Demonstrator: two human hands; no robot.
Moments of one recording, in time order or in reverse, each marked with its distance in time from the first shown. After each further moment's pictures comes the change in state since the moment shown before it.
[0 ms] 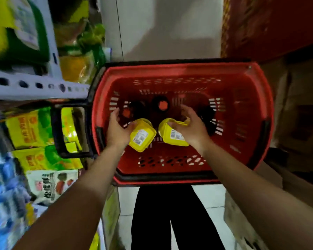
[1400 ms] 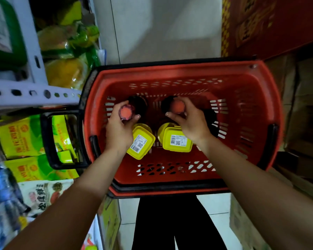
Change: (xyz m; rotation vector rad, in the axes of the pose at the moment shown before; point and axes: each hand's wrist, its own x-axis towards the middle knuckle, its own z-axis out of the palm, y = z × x) left_hand -0.004 0.043 0.009 -0.021 0.034 0.192; right_hand 0.035 -0.006 0.000 -0.041 0.036 -0.226
